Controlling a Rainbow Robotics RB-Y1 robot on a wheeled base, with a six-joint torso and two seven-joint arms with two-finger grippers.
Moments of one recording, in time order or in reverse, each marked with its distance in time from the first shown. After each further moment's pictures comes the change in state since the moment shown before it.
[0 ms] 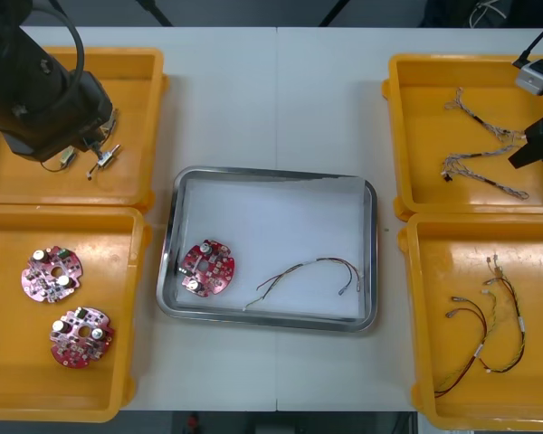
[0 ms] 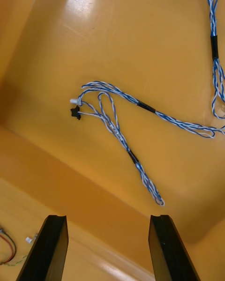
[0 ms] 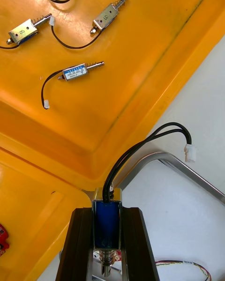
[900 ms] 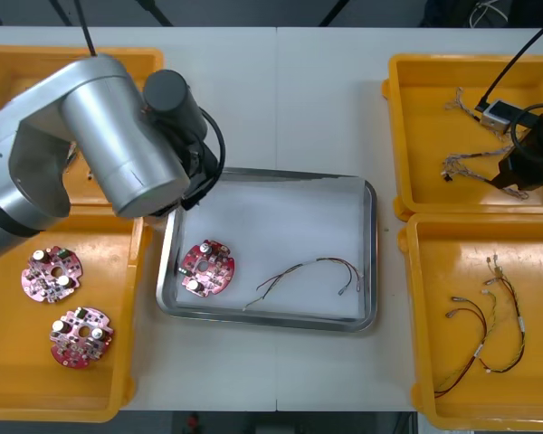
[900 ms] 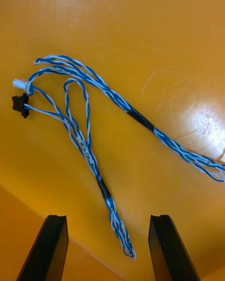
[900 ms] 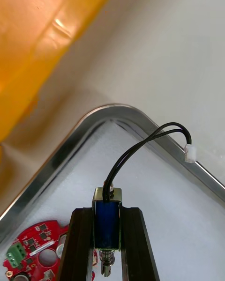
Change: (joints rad) right arm -0.005 0.000 0.242 0.168 0.023 -0.303 0.221; left arm 0.005 -0.334 -0.339 -0.040 -0.493 -0.021 0.330
